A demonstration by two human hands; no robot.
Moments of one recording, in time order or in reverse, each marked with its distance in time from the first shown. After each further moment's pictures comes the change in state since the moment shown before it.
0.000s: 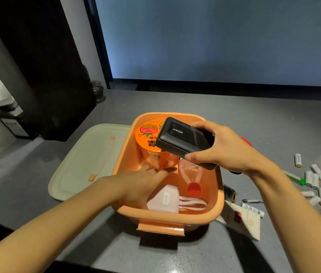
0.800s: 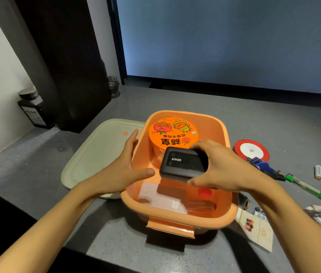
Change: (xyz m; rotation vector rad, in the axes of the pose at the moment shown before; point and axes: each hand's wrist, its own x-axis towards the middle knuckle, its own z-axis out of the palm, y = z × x) left_hand -0.043 -0.032 0.010 -0.854 0.574 -0.186; right_hand 0.000 -0.003 0.031 -0.456 -0.170 0.000
